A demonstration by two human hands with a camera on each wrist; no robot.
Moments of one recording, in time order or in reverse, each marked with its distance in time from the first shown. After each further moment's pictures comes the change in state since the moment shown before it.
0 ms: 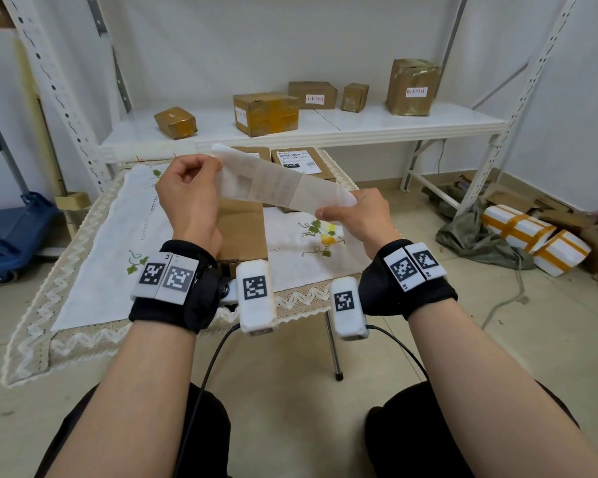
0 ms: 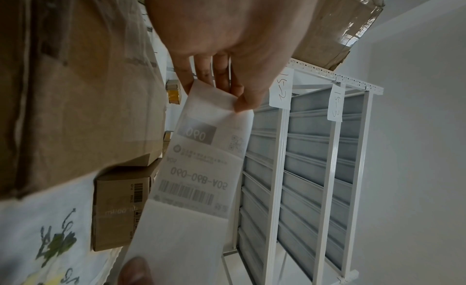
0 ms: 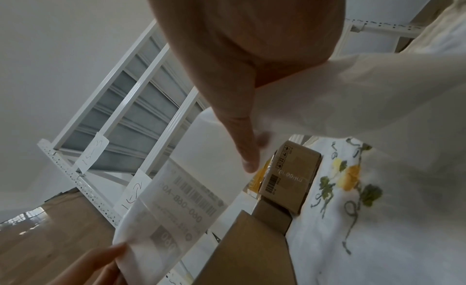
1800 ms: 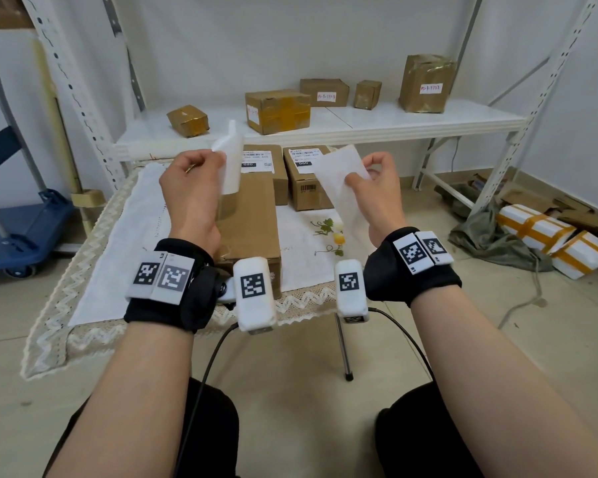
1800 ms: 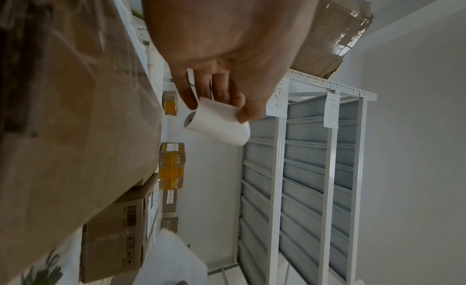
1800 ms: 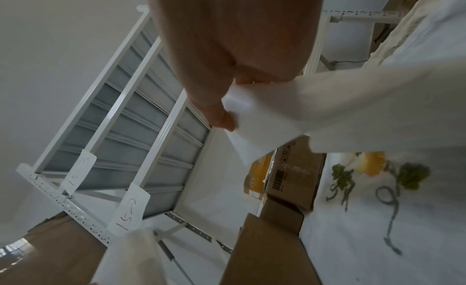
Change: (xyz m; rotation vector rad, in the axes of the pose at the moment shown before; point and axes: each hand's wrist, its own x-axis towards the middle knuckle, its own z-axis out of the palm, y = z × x) left_hand 0.011 0.006 -0.012 0.029 -0.066 -0.027; right_hand 0.016 -0.011 0.011 0.409 0.133 -0.110
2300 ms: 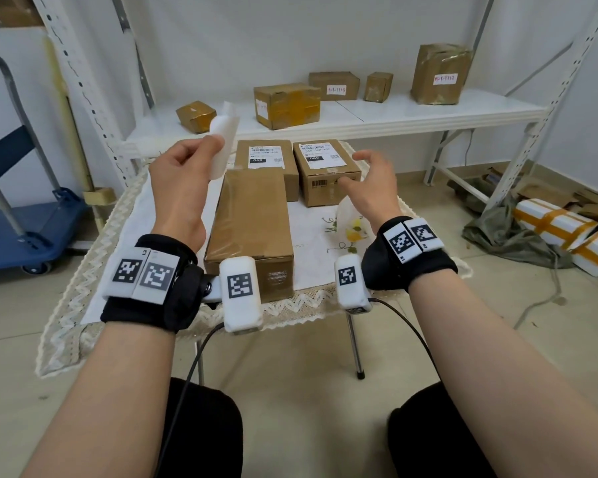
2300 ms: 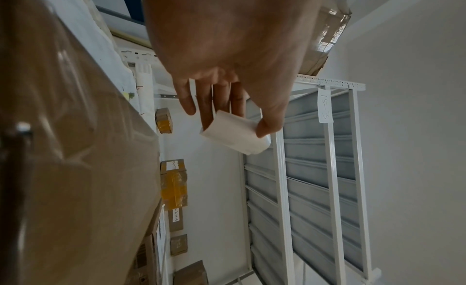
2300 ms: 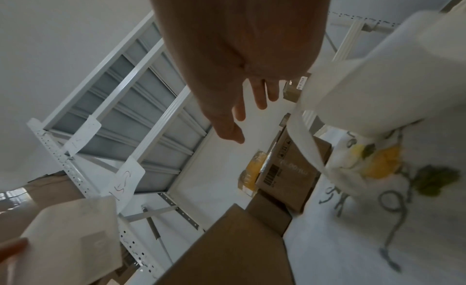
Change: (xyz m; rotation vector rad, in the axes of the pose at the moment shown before) left_hand 0.012 0.006 -0.022 0.084 -0.088 0.099; right_hand 0.018 0.012 0.021 -0.413 -0.032 -0.106
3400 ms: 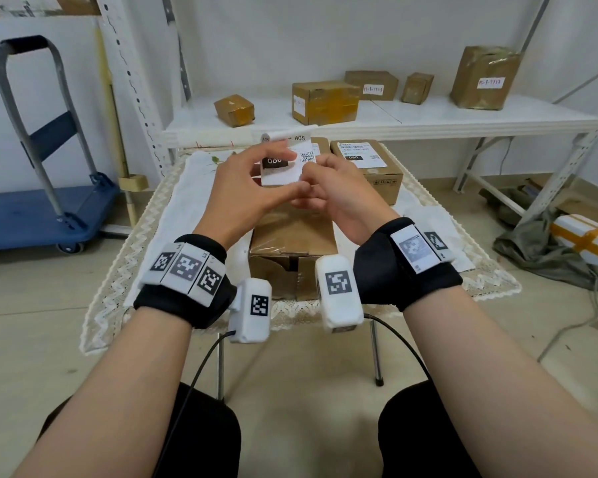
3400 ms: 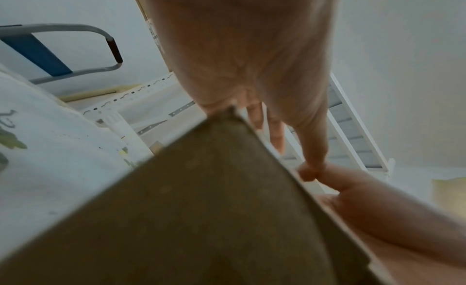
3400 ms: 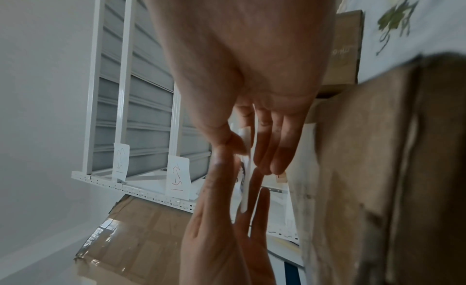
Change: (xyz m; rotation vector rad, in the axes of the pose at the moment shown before) left_hand 0.009 -0.023 -0.024 0.464 -0.347 0.370; right_hand -0.052 -0.079 0.054 0.669 -0.542 0.209
